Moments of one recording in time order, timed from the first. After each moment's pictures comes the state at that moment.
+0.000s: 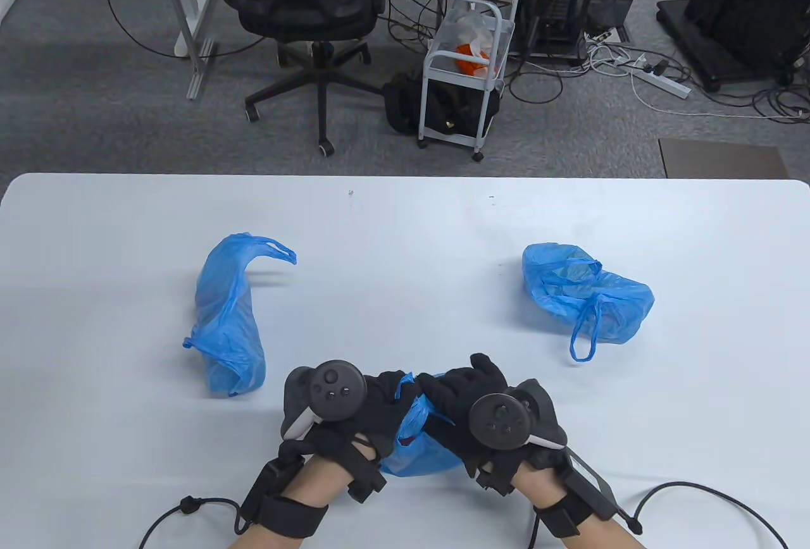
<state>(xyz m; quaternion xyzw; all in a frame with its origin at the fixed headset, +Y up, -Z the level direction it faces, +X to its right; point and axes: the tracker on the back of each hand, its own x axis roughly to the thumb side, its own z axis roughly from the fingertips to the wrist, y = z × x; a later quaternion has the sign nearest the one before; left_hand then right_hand) -0.106 -0.724 -0.260 -0.03 -0.25 0.36 0.90 0.101 -0.723 -0.248 0.33 -0.03 0.91 0.25</state>
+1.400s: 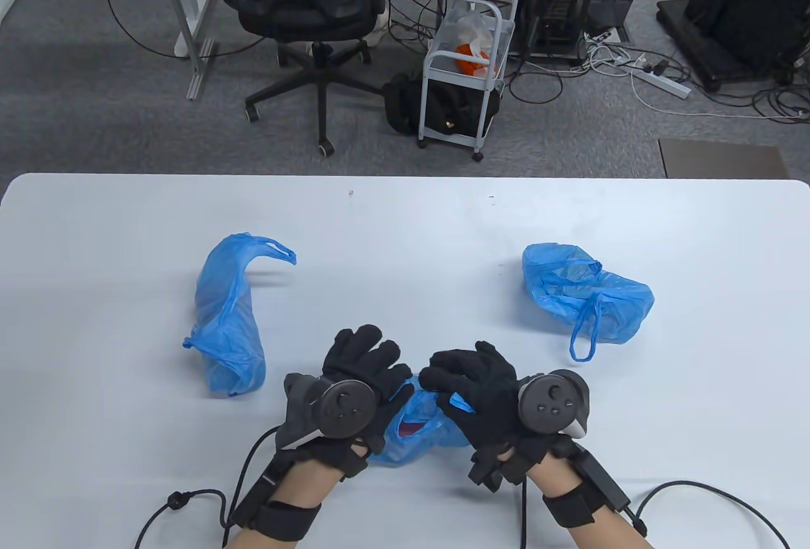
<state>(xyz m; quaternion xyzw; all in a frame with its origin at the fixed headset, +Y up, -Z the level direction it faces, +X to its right) -0.120 -0.699 -0.257 0.09 -0.23 0.17 0.95 0.129 -0.705 -0.258 0.39 -0.07 0.81 0.44</state>
